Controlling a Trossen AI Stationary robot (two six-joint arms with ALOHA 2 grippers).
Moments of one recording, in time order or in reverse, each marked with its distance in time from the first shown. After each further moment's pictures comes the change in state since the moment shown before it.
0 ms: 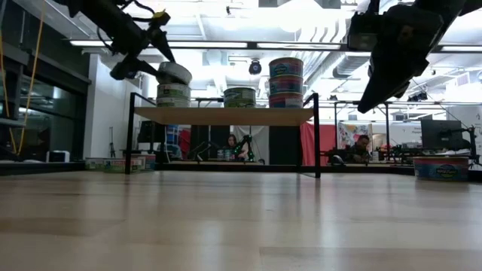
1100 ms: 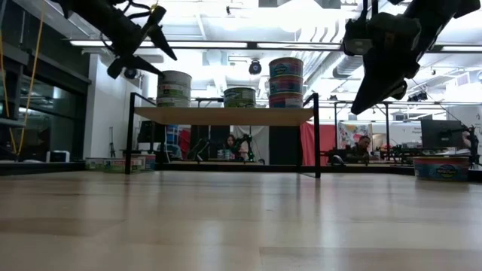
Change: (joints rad) left arm 0.058 -0.050 0.000 -0.070 0.279 0.059; right arm -0.039 0.000 0.000 0.002 0.031 0.064
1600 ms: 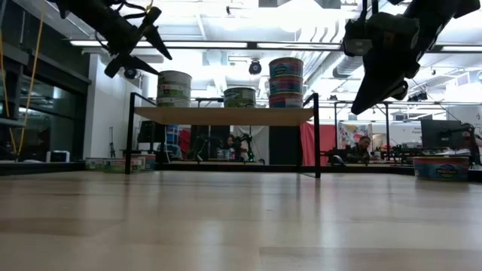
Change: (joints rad) left arm 0.072 -0.028 0.000 0.001 0.013 0.032; right arm 0.000 0.000 0.000 0.000 -0.004 0.022
